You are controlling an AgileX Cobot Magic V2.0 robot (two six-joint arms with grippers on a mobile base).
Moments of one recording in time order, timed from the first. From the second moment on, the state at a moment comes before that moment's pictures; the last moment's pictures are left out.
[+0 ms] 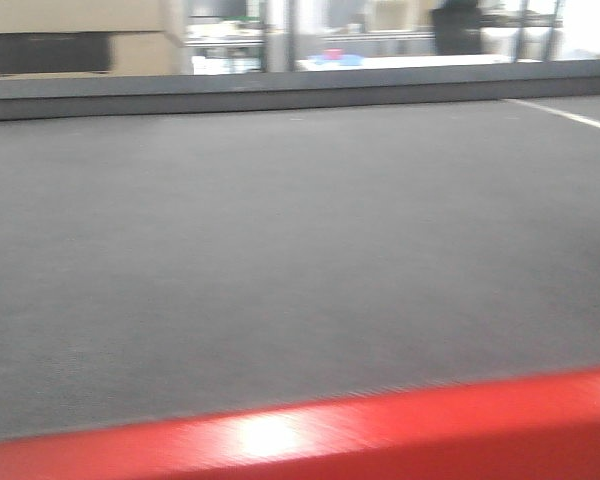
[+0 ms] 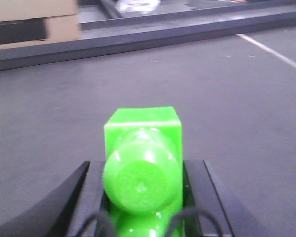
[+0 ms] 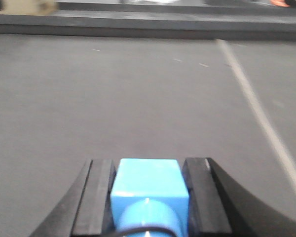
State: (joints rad) left arm -0.13 0.68 -1.13 -0.07 0.84 0.08; right arm 0.19 0.66 -1.04 -0.01 0.80 0.01
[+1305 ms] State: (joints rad) left arm -0.13 0.68 -1.13 -0.07 0.84 0.08; right arm 0.19 0.66 -1.04 -0.01 0.80 0.01
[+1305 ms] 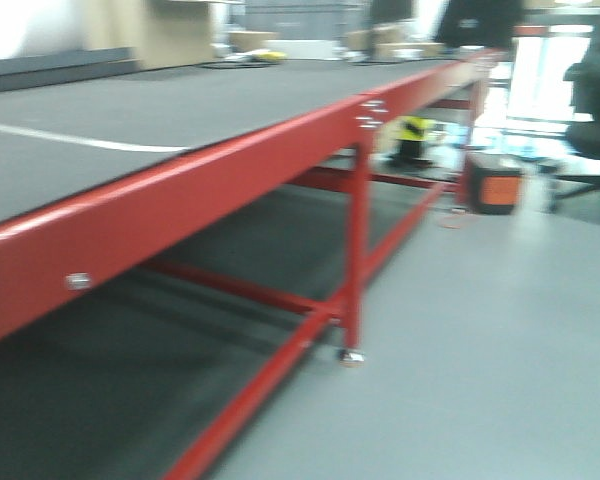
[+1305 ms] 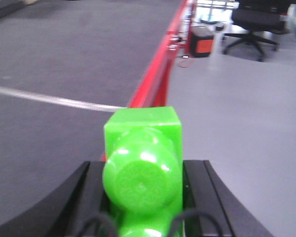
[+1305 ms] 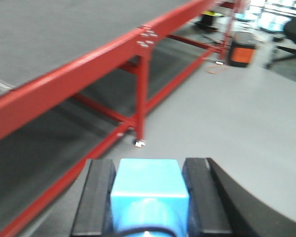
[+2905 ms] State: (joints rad) left arm -0.13 0.68 -1.13 -0.07 0.84 0.08; right arm 0.19 0.66 -1.04 -0.01 0.80 0.01
